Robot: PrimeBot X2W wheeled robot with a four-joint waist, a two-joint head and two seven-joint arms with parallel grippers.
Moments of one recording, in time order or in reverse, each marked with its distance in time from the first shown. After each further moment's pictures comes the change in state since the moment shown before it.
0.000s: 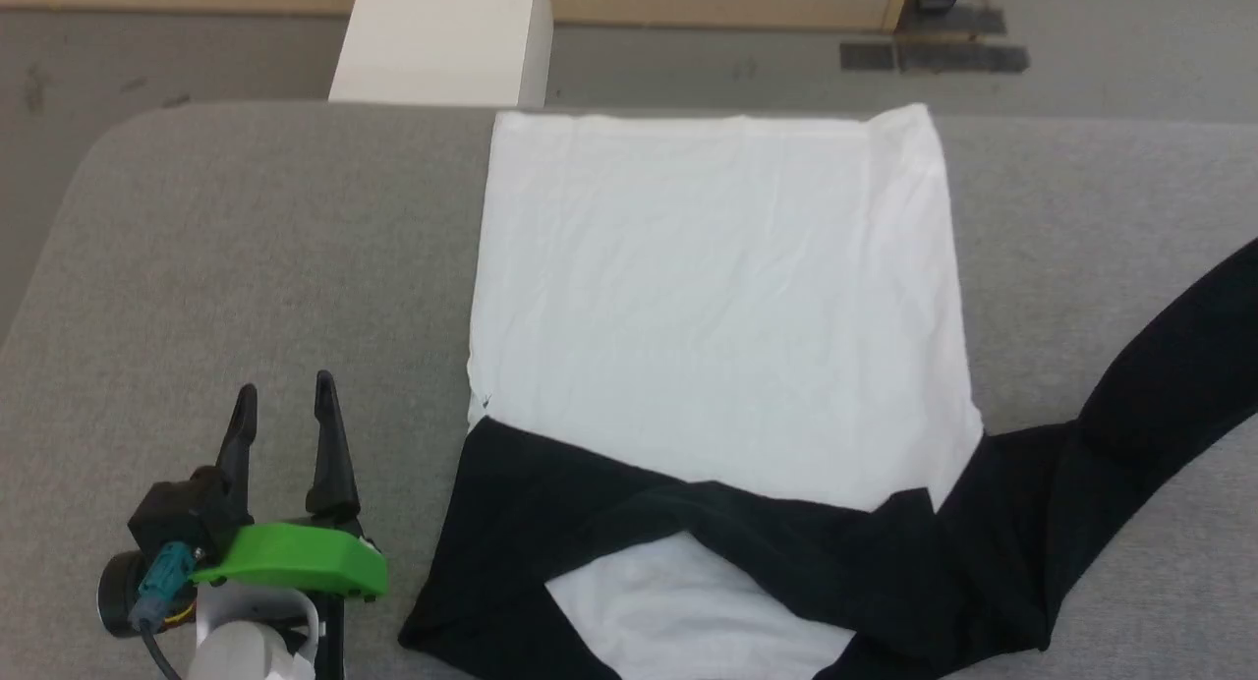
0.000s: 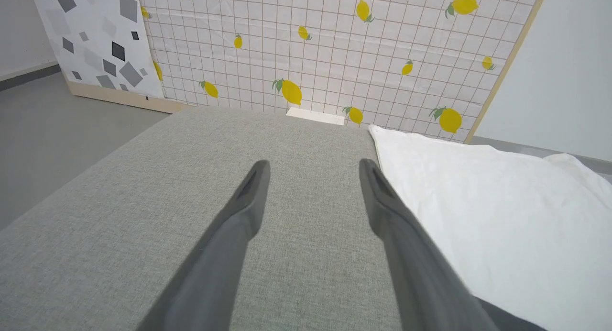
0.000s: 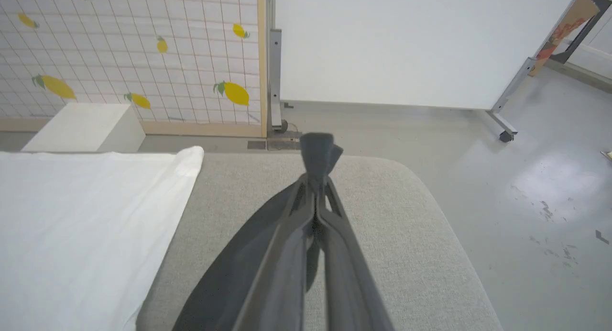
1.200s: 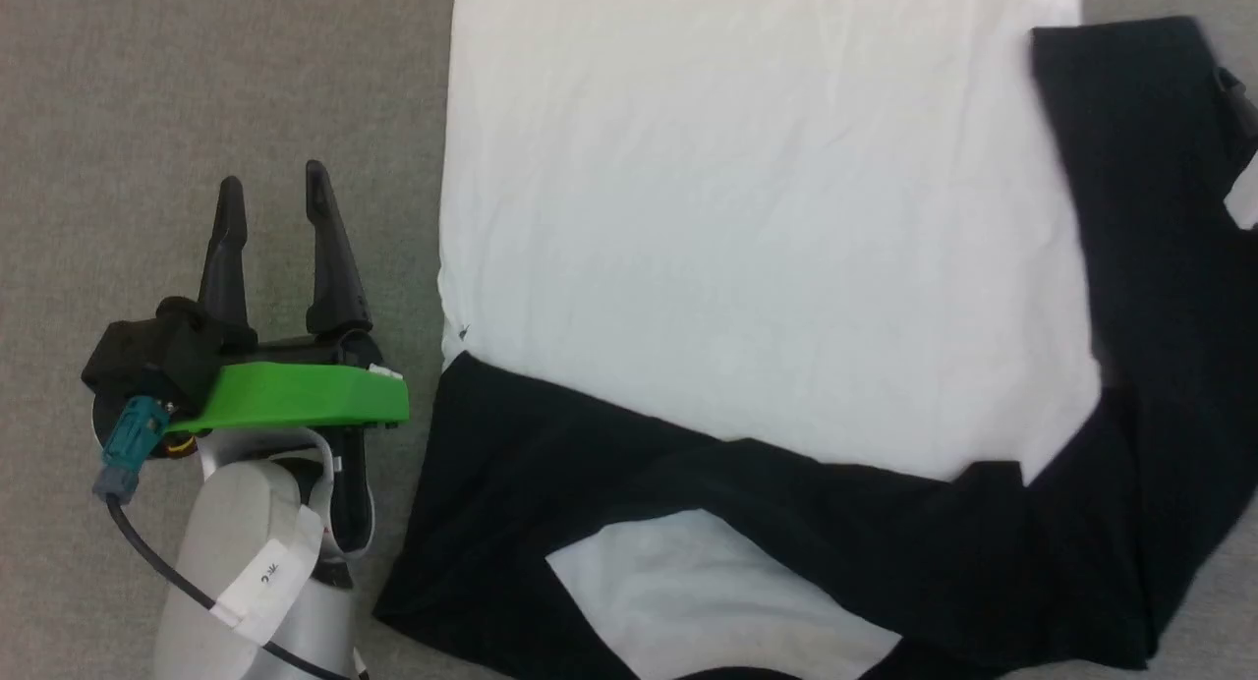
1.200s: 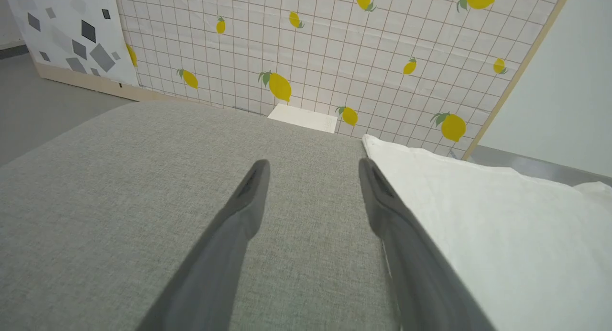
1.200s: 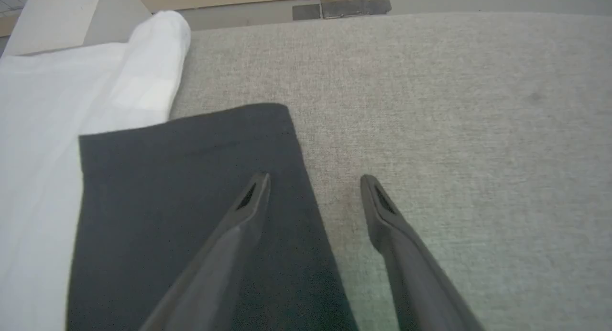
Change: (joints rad) left arm -0.227 0.045 -0.144 -0.121 -0.145 0.132 0.000; right arm -0.552 0.016 0.172 0.765 0.002 0.000 -0.124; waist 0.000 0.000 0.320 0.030
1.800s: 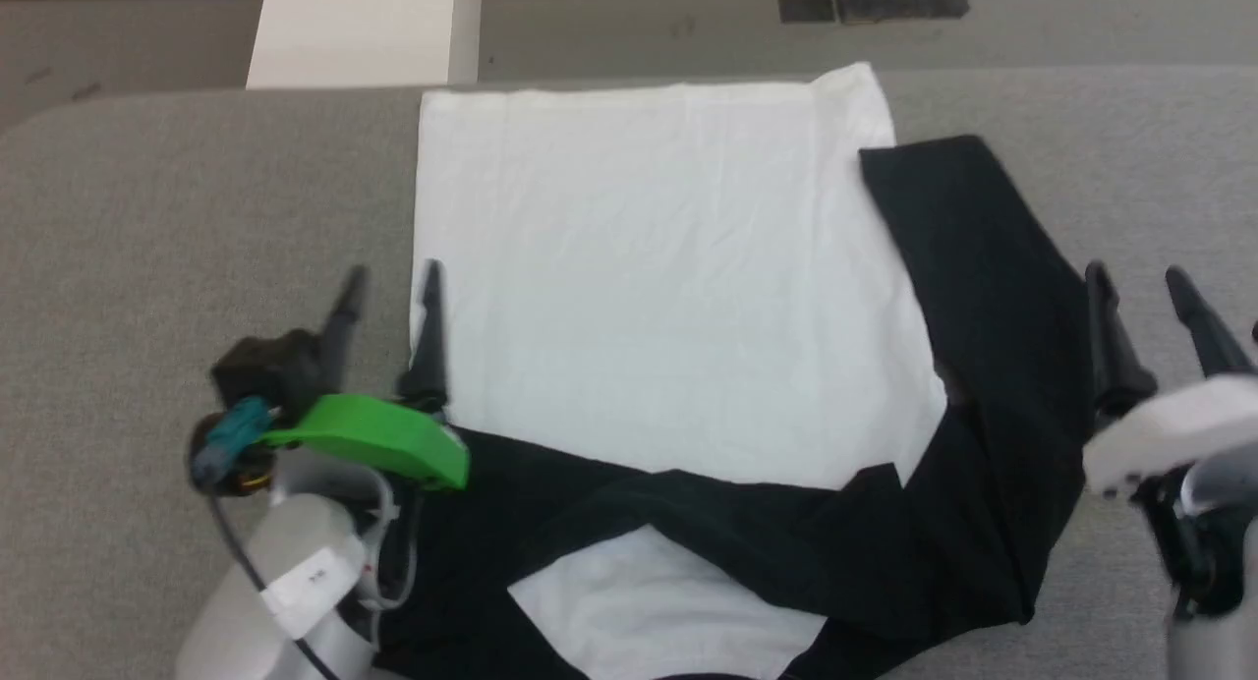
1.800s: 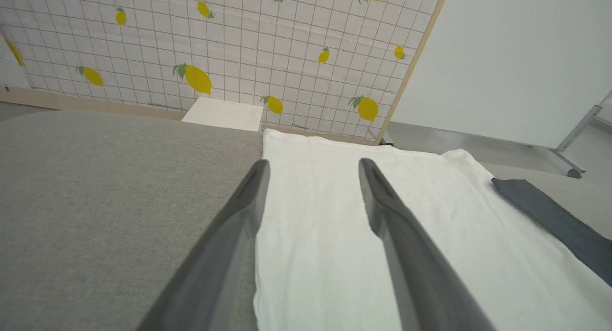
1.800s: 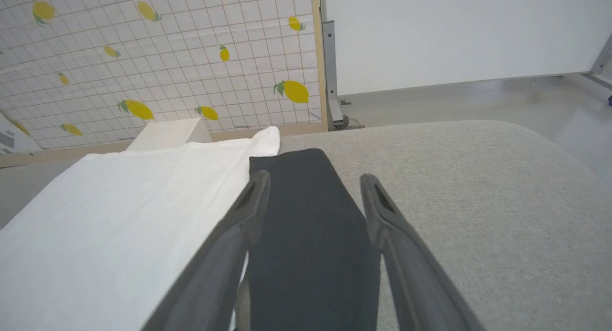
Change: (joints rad) left arm -0.009 0.165 -0.331 0.136 -0.241 0.091 0.055; right arm 0.603 0.233 0.045 -0.540 -0.023 0.000 -0.338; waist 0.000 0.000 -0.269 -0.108
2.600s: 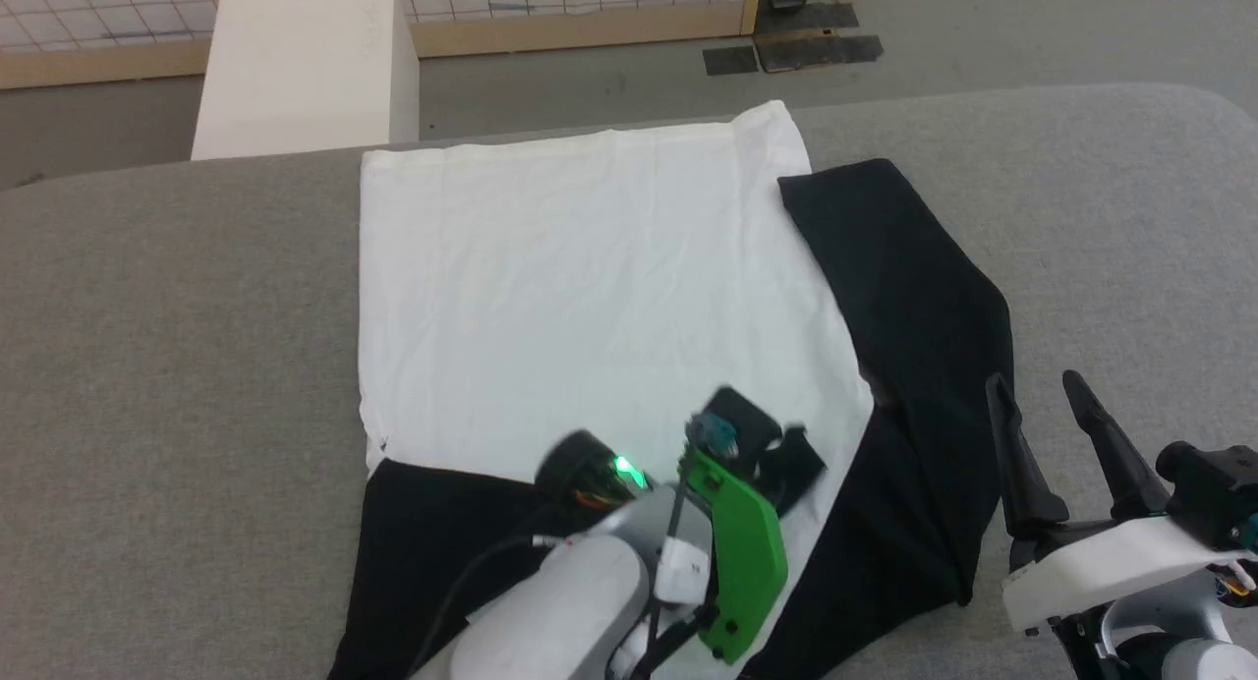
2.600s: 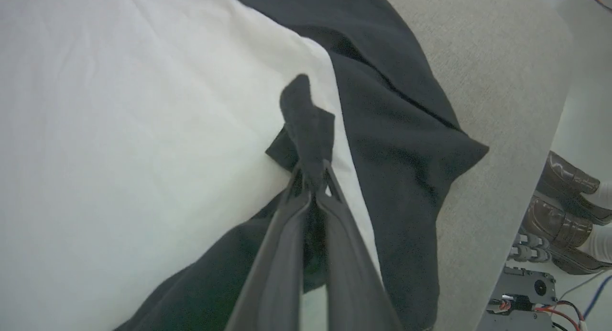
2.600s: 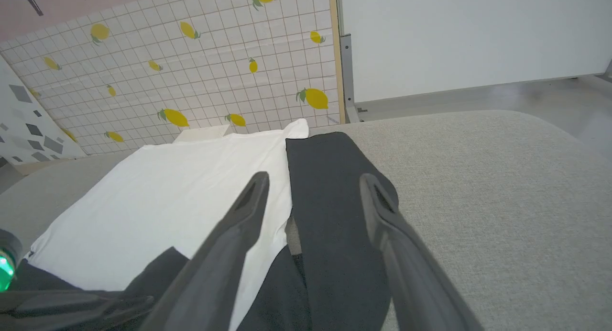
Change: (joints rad) left arm -0.145 -0.165 -0.481 0.045 0.098 -0.143 0.667; right arm 0.223 0.019 0.151 -0.117 0.034 0.000 -0.107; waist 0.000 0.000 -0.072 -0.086
